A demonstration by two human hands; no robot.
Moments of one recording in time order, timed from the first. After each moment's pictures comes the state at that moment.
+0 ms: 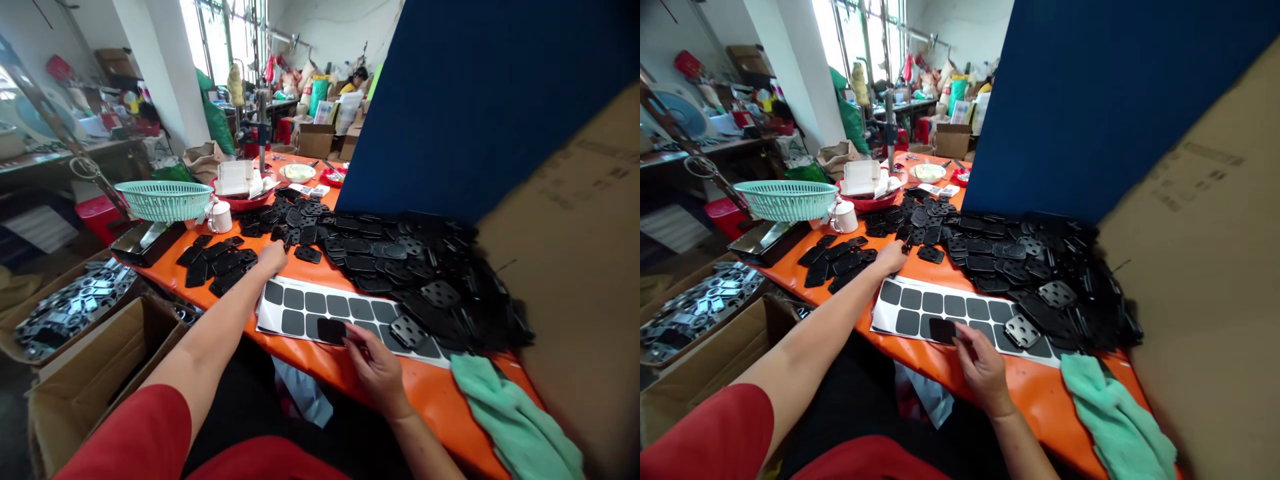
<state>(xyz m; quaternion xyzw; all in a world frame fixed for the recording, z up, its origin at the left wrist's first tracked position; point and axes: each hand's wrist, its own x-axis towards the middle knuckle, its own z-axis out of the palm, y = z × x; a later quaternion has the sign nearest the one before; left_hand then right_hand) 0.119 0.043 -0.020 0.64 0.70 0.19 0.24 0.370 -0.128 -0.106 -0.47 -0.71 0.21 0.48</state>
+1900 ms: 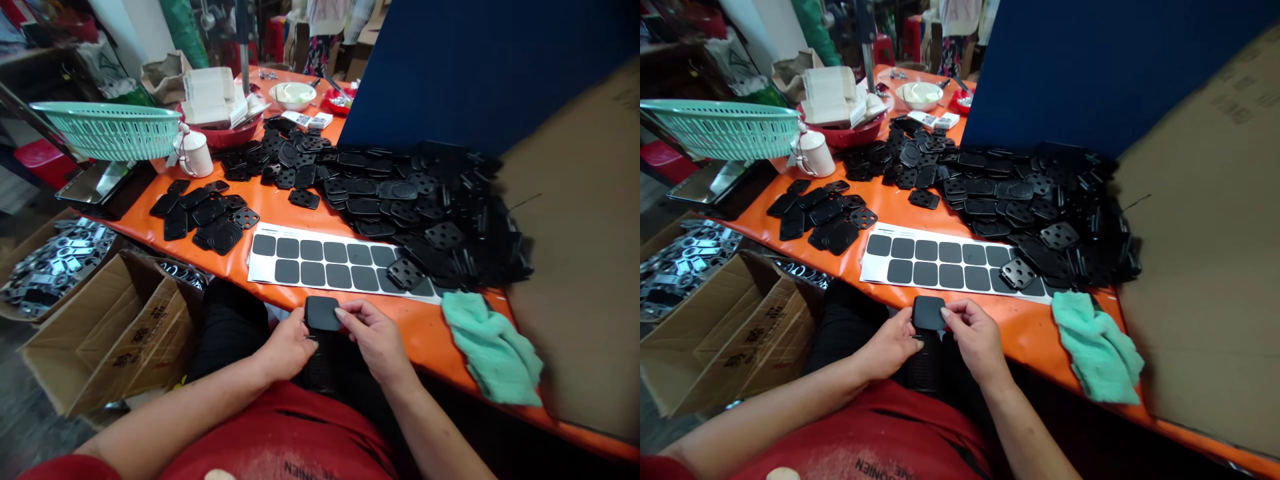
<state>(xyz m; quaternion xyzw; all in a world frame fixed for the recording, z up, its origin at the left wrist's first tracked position) 0.190 -0.199 -0.074 0.28 0.39 0.38 0.79 0.349 -0.181 -0.073 -0.61 -0.40 0.54 0.42</state>
